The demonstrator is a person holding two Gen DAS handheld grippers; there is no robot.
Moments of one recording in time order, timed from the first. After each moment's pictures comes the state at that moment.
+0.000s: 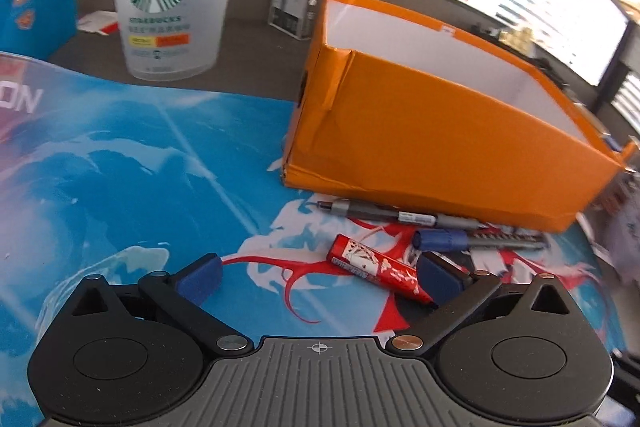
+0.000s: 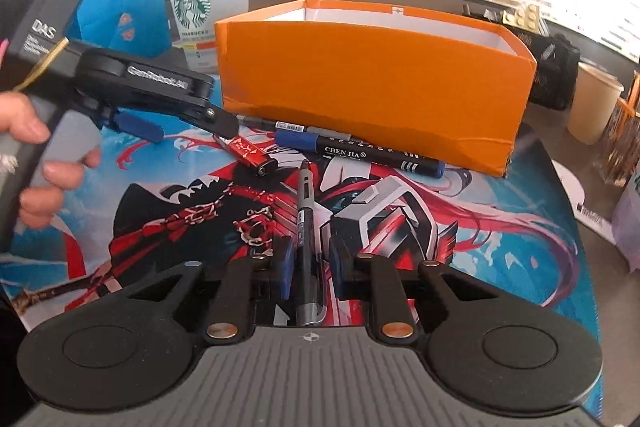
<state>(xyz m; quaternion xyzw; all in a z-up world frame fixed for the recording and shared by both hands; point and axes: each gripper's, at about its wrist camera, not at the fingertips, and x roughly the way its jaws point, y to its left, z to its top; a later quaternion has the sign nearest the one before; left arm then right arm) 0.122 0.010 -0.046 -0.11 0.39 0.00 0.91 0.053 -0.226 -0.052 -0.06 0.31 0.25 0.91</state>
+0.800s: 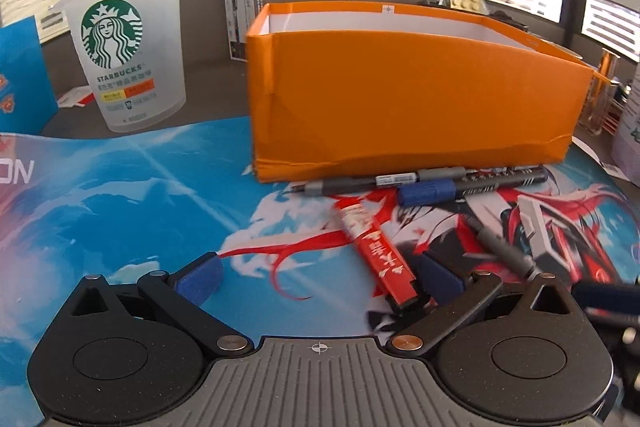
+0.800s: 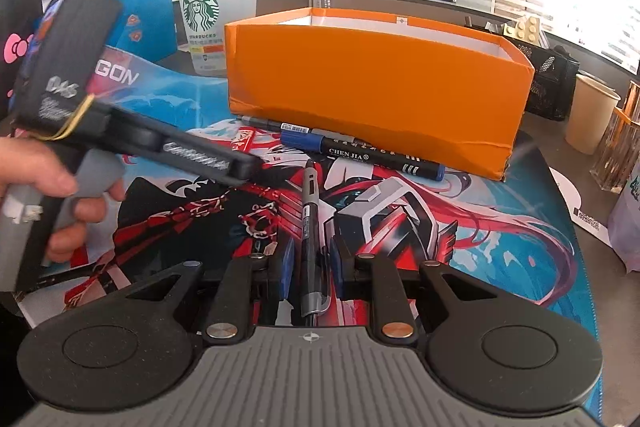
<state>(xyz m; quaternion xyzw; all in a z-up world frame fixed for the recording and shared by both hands) 0.096 -0.013 -0.066 0.02 0.34 -0.04 0.94 0.041 -0.224 -0.055 -0.07 0.29 0.25 0.92</state>
